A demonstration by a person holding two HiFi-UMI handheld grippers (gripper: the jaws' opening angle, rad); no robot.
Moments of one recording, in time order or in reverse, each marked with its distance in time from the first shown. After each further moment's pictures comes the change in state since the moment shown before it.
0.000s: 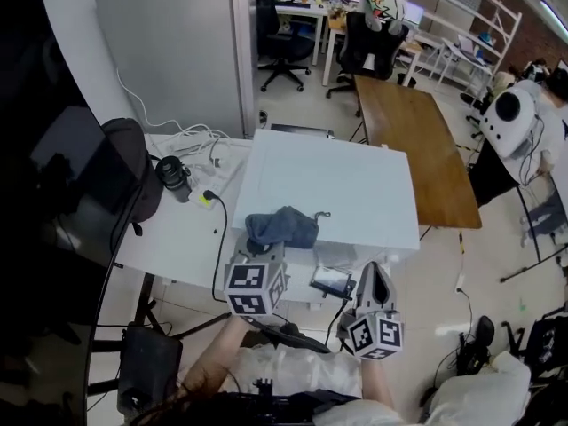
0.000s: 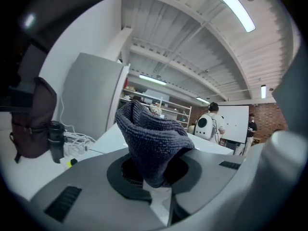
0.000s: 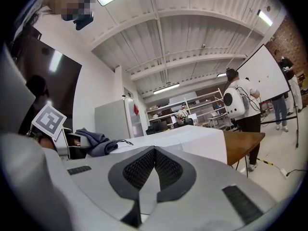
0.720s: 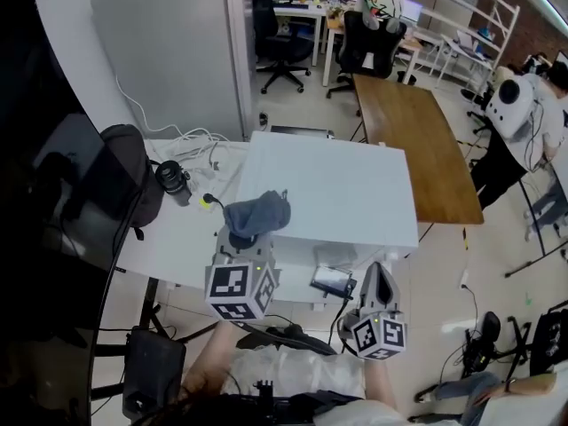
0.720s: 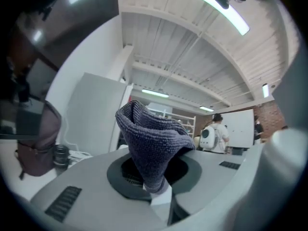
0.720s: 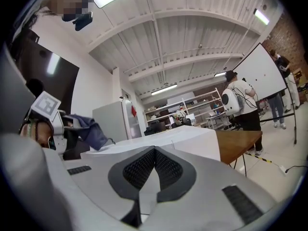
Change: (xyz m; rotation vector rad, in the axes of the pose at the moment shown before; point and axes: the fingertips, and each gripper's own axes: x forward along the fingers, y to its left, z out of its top) left arm -0.024 0.003 0.073 0.028 -0.176 0.051; right arm -0.003 -0.015 -0.001 0.026 -0.009 -0.015
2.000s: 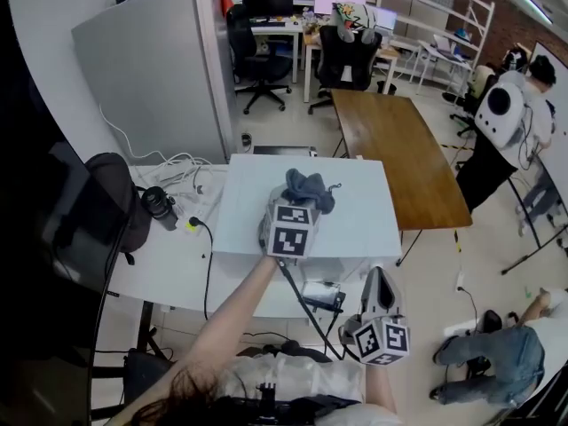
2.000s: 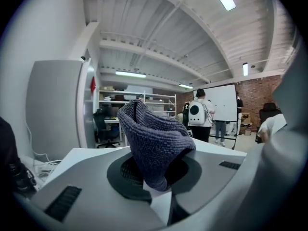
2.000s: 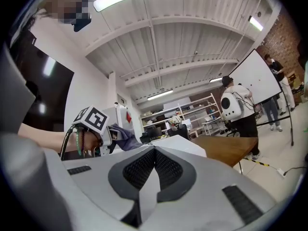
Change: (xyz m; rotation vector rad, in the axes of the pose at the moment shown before) left arm 0.160 -0.110 -0.042 0.201 0.248 -0.247; right arm -0.003 -0.025 0.038 0.007 -0.069 -0.047
